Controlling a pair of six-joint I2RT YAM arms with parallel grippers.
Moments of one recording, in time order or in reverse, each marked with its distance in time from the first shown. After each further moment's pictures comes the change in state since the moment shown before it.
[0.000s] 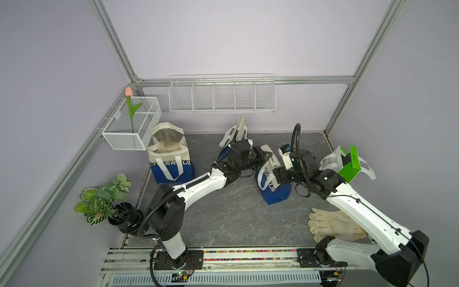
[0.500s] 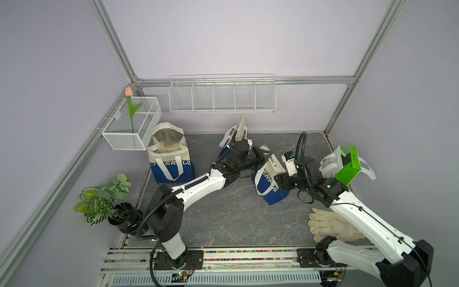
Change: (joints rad) left arm -0.005 0.048 -0.011 0.113 0.048 -0.028; right arm -0.062 -0.063 -0.114 0.067 -0.151 0.051
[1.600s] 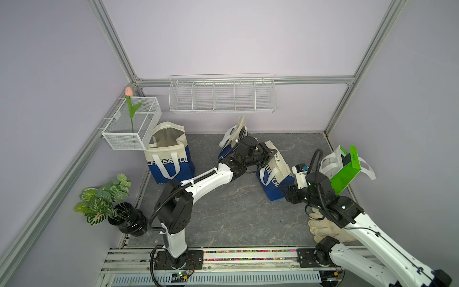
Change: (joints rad) left arm -0.010 0.096 0.167 -0.131 -0.048 -0.046; right arm 0.040 -0.222 -0.229 0.065 -0.046 0.232
